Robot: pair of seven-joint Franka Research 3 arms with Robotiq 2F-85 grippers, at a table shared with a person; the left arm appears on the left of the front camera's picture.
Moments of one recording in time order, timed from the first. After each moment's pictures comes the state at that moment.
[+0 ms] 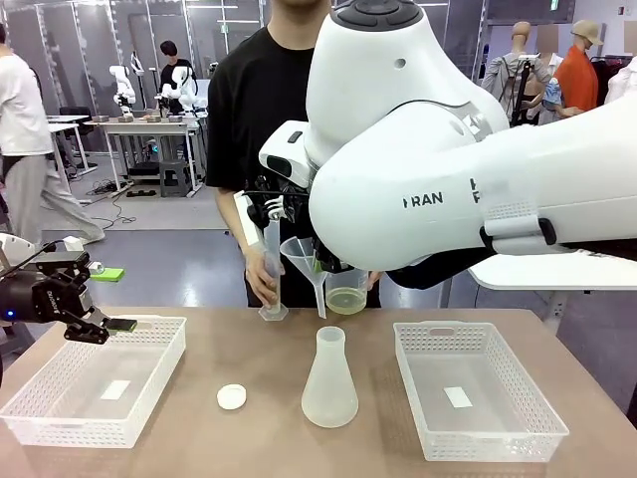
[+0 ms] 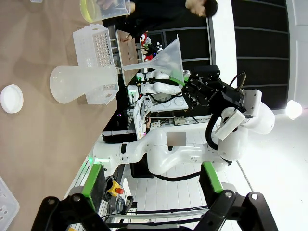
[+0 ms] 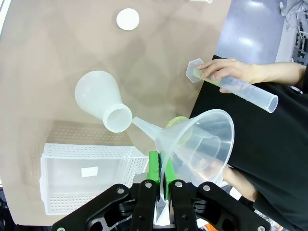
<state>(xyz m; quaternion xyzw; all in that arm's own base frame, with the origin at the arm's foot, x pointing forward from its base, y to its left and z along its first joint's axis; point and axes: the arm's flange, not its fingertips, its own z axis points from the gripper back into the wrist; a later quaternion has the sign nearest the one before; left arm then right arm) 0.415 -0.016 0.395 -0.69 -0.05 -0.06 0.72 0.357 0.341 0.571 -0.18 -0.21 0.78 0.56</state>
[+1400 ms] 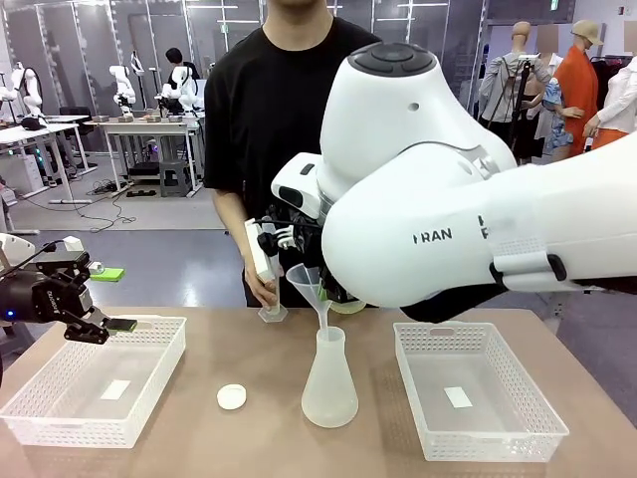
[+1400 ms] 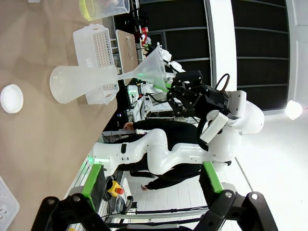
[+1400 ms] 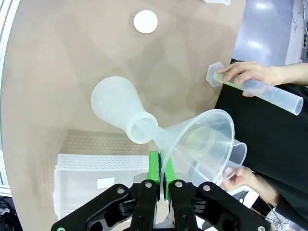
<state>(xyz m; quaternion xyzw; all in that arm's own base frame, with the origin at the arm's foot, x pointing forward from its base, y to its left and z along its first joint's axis) 0.415 -0.016 0.395 -0.69 -0.05 -0.06 0.72 0.349 0.329 0.531 -0.15 -0.20 0.78 0.58</state>
